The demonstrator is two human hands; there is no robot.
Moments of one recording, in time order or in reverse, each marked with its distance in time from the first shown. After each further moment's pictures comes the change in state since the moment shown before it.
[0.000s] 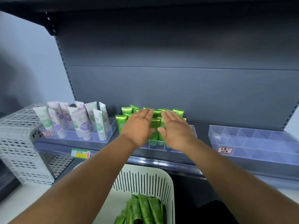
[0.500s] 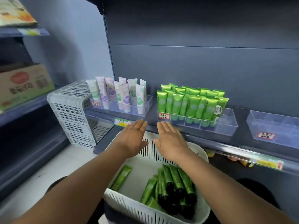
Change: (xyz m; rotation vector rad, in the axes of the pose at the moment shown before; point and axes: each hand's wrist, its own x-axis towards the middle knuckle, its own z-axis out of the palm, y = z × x) left_hand -0.156 -0.091 0.027 0.065 -0.322 -0.193; right_hand -0.055 -0.125 0.093 0.062 -0.199 -0.166
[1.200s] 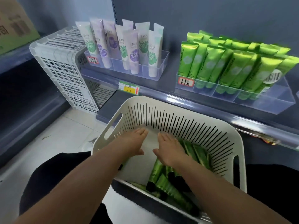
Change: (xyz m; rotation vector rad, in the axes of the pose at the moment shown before) left_hand 0.013 -0.052 0.149 -0.018 -0.510 0.058; right_hand 0.028 -0.008 0.152 0.002 -0.427 0.022
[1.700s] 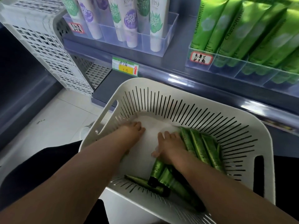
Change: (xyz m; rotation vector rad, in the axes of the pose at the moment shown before) left_hand 0.049 -0.014 0.035 0.348 -0.270 0.038; right_hand 0.045 0.008 0.048 -0.177 -0.234 0.029
